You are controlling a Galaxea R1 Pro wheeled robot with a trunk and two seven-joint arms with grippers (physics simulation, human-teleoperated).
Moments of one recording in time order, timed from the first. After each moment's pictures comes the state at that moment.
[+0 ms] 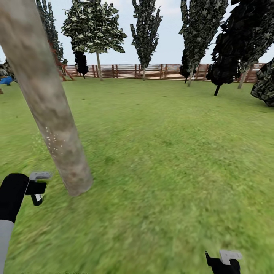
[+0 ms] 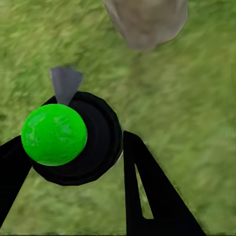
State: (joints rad) left arm -0.74 0.35 0.28 -1.04 -0.45 1.00 -0.43; right arm -0.36 -0.13 -0.60 -0.28 0.50 -0.41 0.05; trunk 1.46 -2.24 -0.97
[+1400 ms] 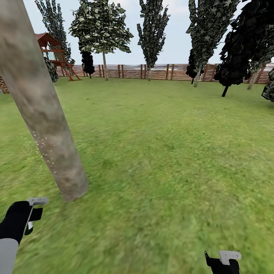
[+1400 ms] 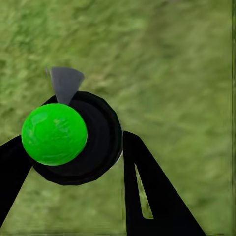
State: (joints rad) left arm -0.64 0.28 0.46 -0.79 -0.45 0.77 -0.15; right arm -0.35 -0.13 -0.60 -0.28 0.50 -0.41 0.05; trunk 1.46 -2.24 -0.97
